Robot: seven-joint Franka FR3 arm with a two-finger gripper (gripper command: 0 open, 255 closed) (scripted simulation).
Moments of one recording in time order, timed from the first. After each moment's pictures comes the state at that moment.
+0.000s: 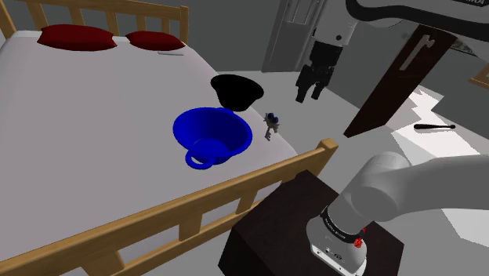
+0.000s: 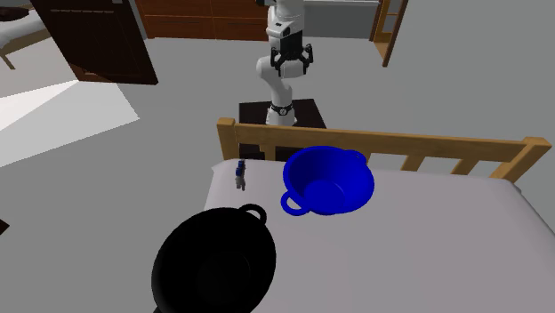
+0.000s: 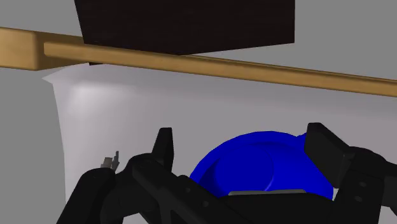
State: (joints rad) arm 0.01 -0.74 -0.06 -2.32 0.04 1.48 0.04
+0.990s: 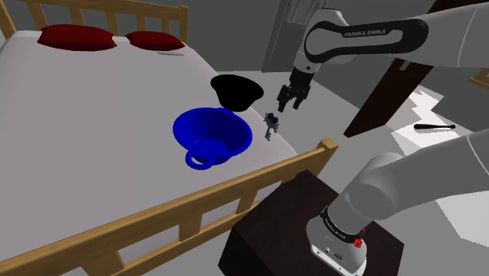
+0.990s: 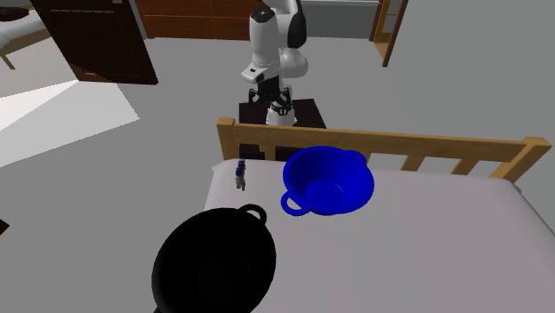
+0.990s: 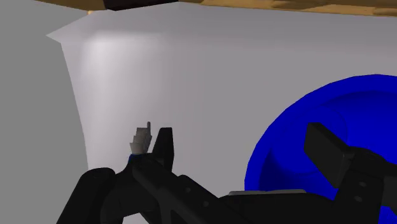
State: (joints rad) arm -0.05 -0.48 -0.19 -2.43 -0.05 1.92 -0.06
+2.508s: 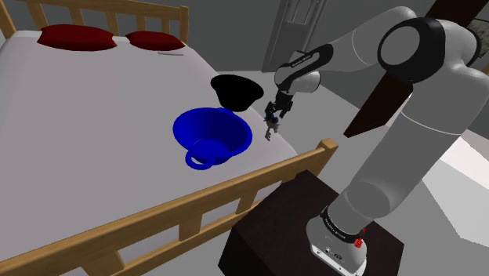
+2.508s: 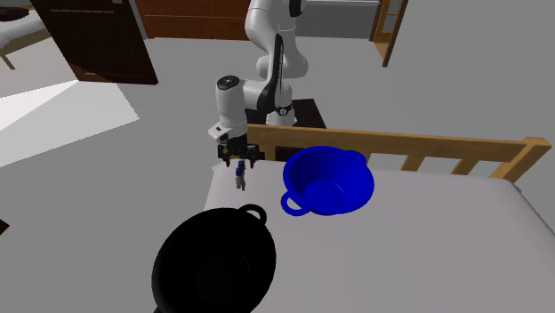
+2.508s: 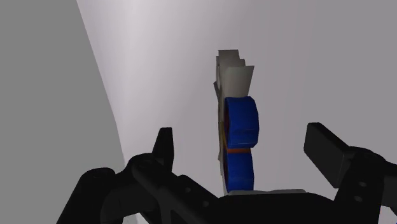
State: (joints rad) arm -0.11 0.12 -0.33 -2.27 0.10 2.43 -0.29
